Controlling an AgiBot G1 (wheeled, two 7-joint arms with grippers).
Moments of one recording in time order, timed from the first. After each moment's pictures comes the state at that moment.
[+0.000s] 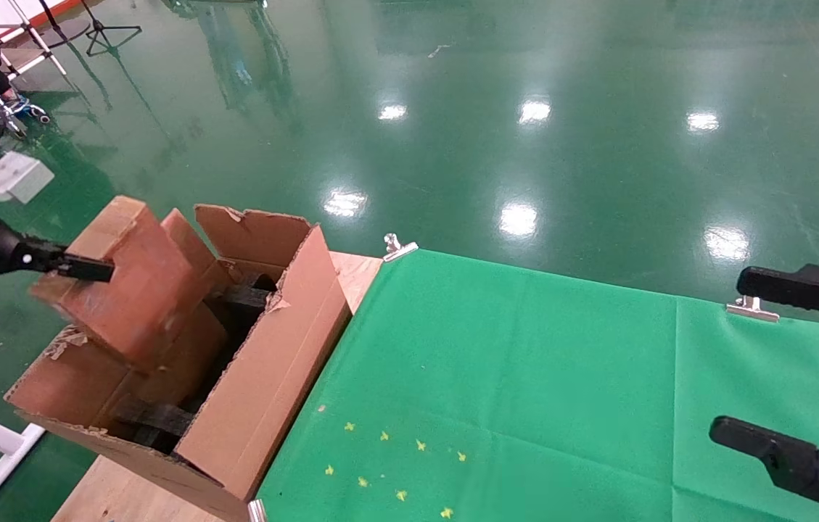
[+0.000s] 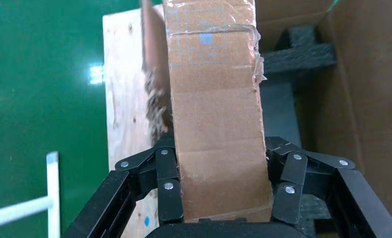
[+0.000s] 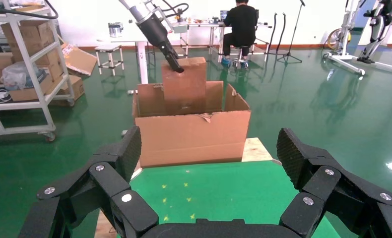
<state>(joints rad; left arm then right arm) -2.02 0.54 0.73 -0.23 1.94 1.31 -0.47 1.07 -0.57 -0.36 1.23 -0.66 -1.43 0.13</state>
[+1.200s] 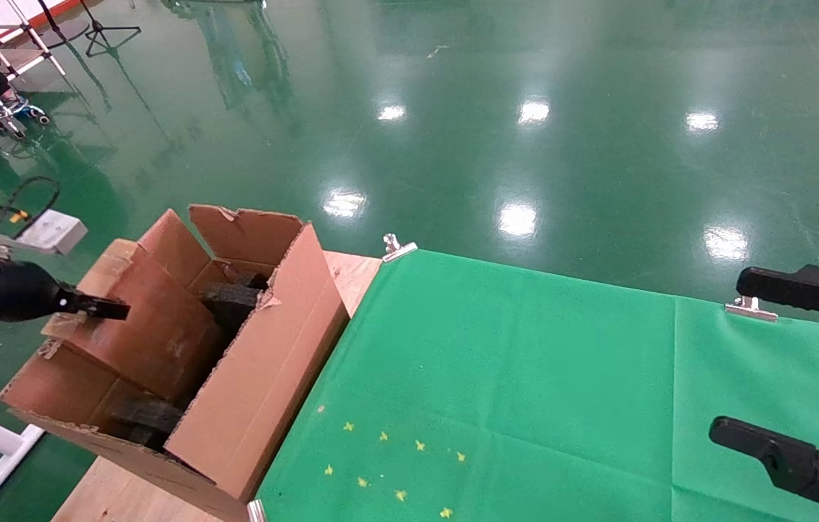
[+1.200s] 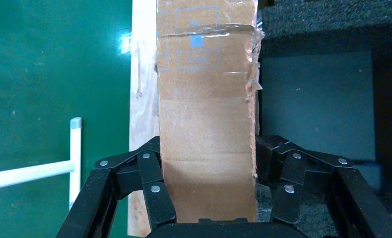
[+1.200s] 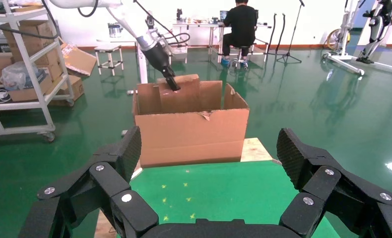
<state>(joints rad) -1.83 0.66 0.71 0.01 1.93 0.96 -0.40 1.07 -0.57 -0.36 1.23 -0.66 -1.43 0.13</state>
